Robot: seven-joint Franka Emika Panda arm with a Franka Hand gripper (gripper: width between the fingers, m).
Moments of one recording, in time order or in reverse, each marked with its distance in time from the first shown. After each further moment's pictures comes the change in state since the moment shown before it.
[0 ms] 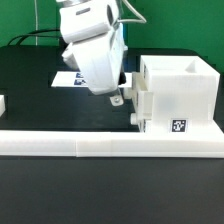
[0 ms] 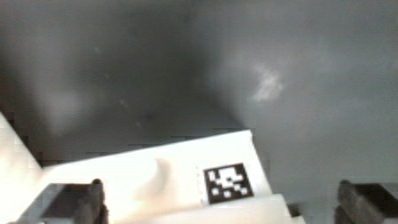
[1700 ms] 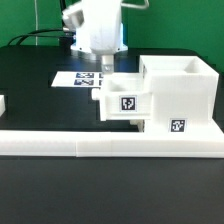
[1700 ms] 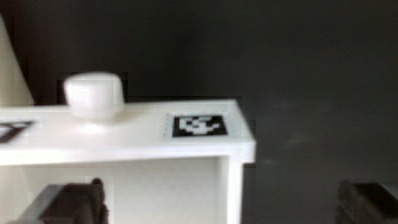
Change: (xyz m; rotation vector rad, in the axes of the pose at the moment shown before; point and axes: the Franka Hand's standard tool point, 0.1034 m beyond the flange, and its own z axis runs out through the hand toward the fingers) arm -0.018 -0.015 -0.065 -0.048 -0.266 -0.057
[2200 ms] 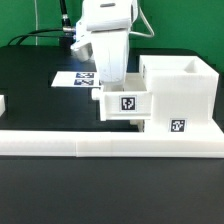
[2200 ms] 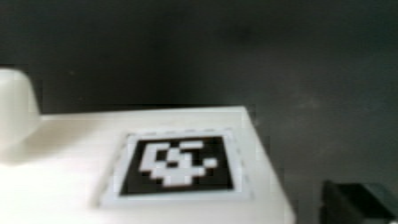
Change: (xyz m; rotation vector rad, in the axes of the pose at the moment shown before) arm 0.023 -0.002 0.056 -0.036 0.057 0.020
